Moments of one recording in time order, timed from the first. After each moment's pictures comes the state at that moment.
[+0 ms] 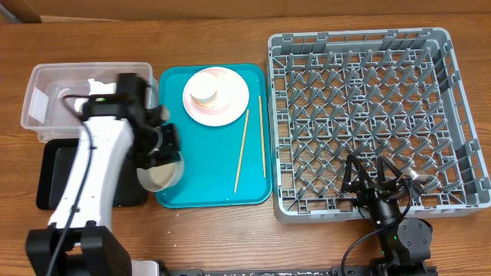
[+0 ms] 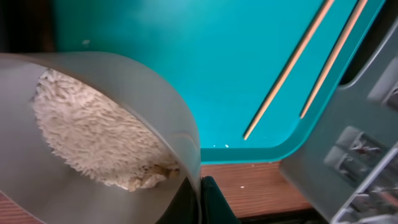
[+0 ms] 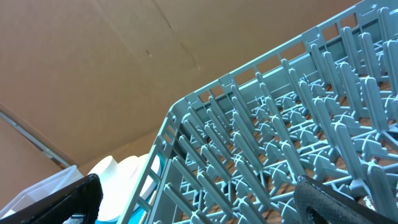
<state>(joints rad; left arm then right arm) 0.04 1.57 1.29 -1.28 0.34 -0.26 0.13 0.01 0.02 -0.03 -0.04 0.56</state>
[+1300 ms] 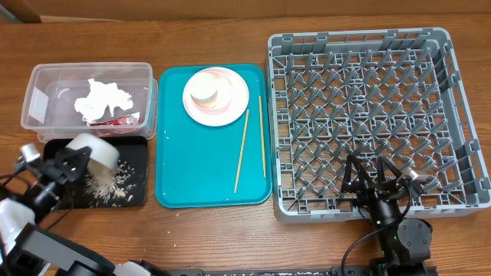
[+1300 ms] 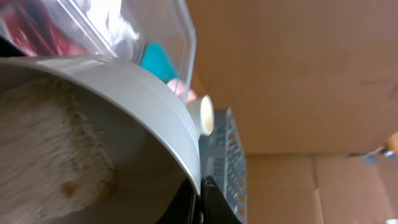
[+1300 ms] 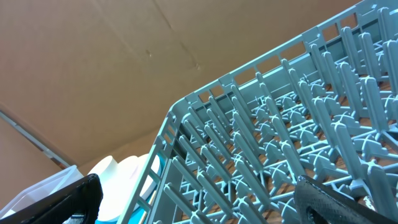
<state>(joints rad) 1.04 1.57 0.90 -0.74 1.35 0.05 0.13 0.01 0.02 -0.03 -0.04 0.56</state>
